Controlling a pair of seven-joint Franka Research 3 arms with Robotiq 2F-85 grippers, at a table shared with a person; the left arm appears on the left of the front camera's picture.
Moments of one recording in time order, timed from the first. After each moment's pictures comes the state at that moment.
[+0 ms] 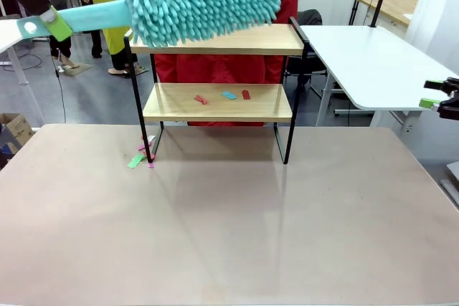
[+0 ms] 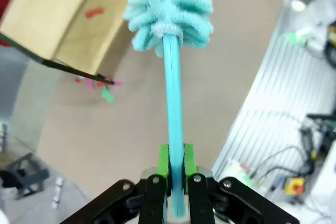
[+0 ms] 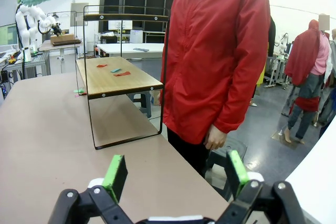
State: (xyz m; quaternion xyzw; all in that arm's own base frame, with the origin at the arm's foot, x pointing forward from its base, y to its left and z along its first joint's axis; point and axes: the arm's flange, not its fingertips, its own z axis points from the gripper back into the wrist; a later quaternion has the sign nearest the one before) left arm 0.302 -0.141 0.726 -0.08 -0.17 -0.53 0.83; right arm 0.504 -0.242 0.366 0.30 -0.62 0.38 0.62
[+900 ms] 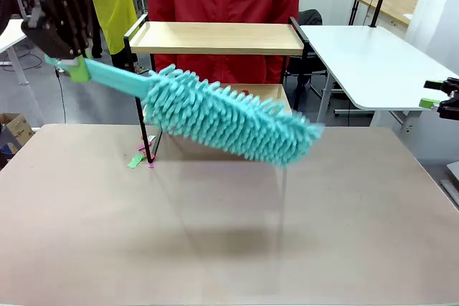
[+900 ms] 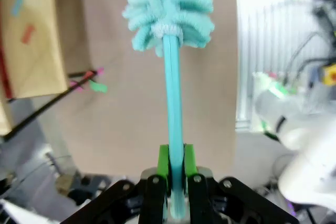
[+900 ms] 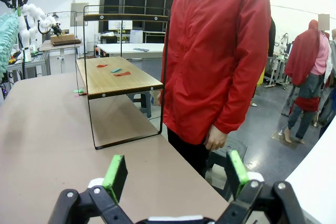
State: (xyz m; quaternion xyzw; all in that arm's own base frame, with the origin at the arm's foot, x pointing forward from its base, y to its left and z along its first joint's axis) left arm 0.313 -0.202 0.675 0.03 -0.01 -0.74 0.67; right arm 0.504 -0.242 0.366 0.30 -0.62 0.38 0.62
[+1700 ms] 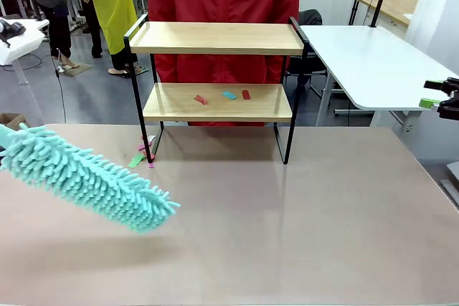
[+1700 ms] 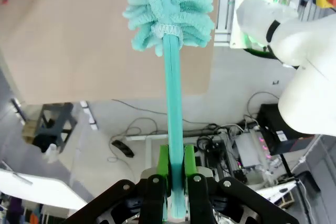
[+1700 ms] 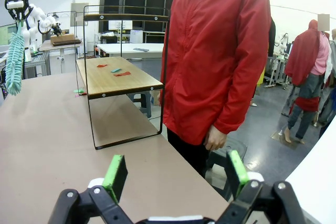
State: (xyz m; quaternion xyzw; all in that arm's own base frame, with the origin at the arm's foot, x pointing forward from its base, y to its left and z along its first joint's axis) left arm 0.307 -0.064 0.626 0.10 0.15 -0.70 0.69; right arm 0.504 -0.242 0.366 0.30 -0.62 0.38 0.62
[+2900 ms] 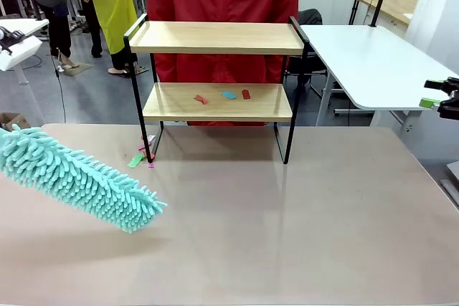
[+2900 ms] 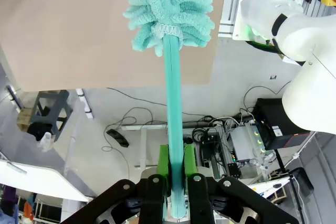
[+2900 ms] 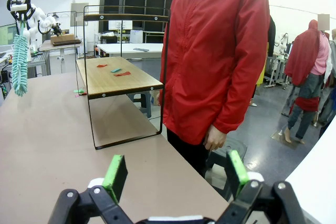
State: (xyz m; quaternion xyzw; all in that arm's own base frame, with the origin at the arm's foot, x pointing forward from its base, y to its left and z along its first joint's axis) left arm 0.316 -0.059 0.620 0.11 0.16 -0.68 0.70; right arm 0.504 -0.242 0.366 0.30 -0.62 0.38 0.62
